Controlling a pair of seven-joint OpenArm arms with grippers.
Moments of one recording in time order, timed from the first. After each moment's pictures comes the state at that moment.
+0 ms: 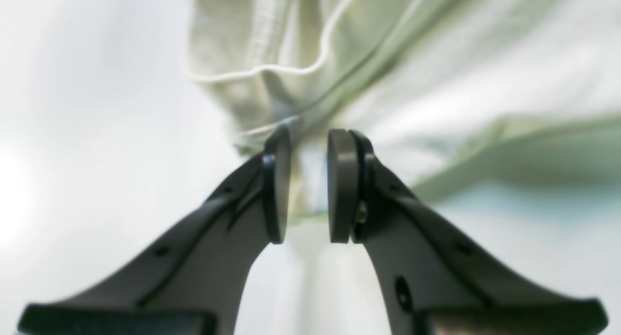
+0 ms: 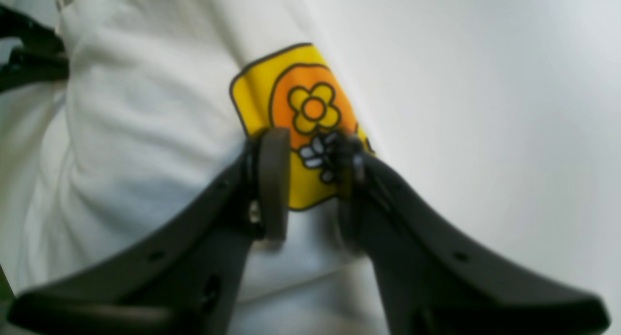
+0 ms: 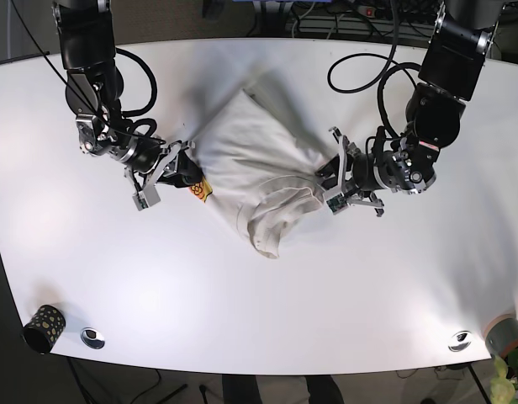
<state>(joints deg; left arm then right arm) -13.8 -20.3 22.7 77.7 -17.0 -39.9 35.7 2.7 22.8 -7.2 73.6 39.8 30.0 -30.7</state>
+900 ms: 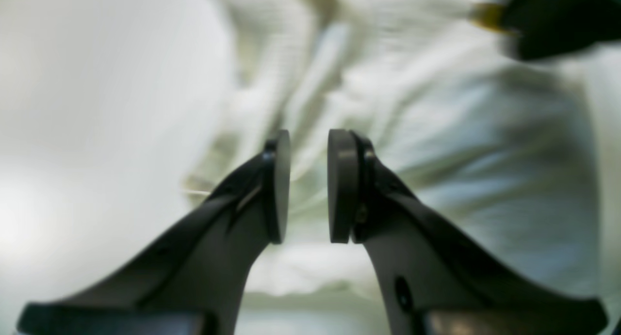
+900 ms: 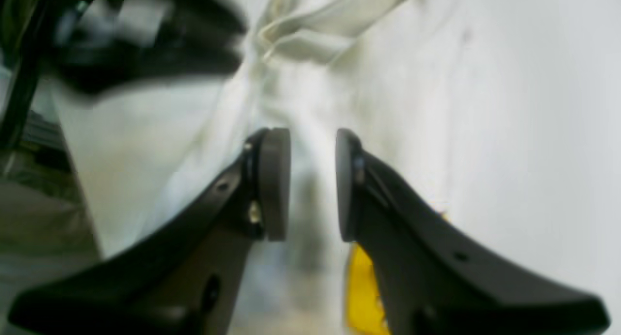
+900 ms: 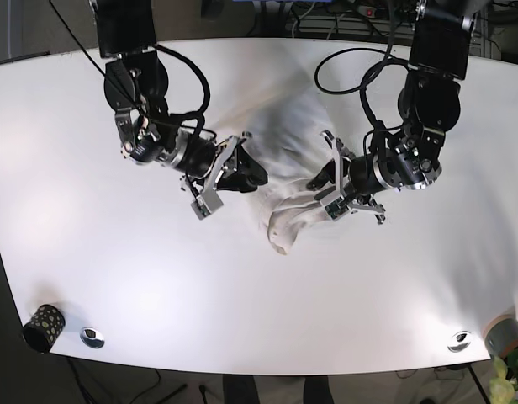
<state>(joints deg) -6.9 -14.7 12.6 93.1 -17.2 -40.4 43.6 3.1 11.5 -8.4 89.6 39.4 30.0 -42.2</state>
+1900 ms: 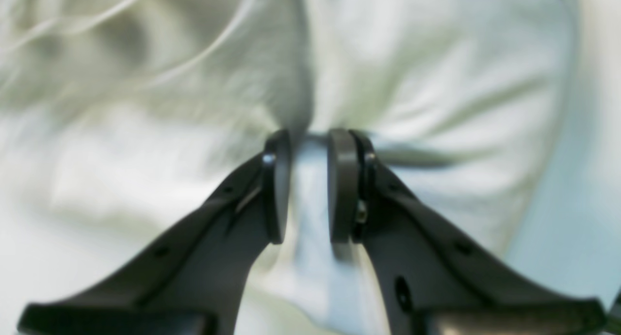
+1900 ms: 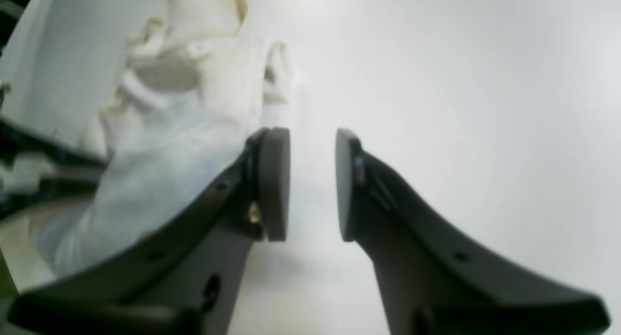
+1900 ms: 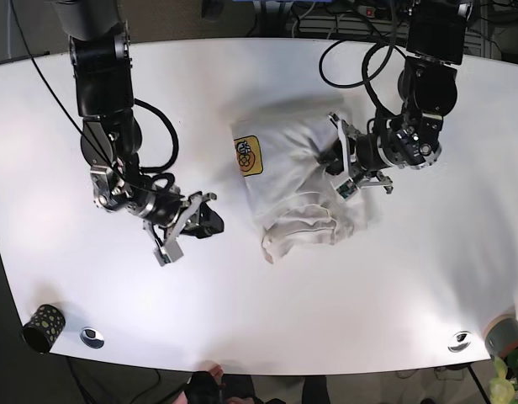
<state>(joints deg) -3.0 -14.2 9.3 86.5 -16.9 -40.0 43.4 16.9 16.8 -8.1 70.0 39.2 29.8 -39.7</state>
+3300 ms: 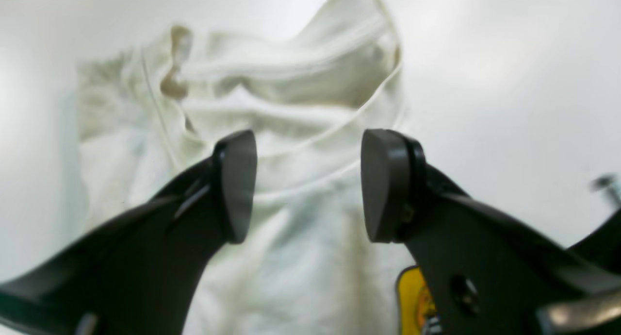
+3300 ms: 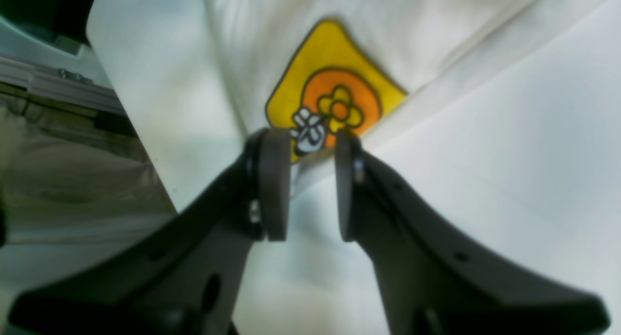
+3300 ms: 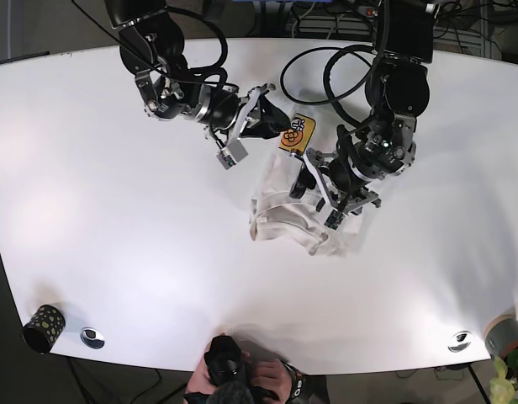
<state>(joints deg) -3.7 -3.2 8.7 92.3 -12.9 -21.4 43.8 -8.1 12.1 -15.9 94.3 41.0 23.6 -42.3</state>
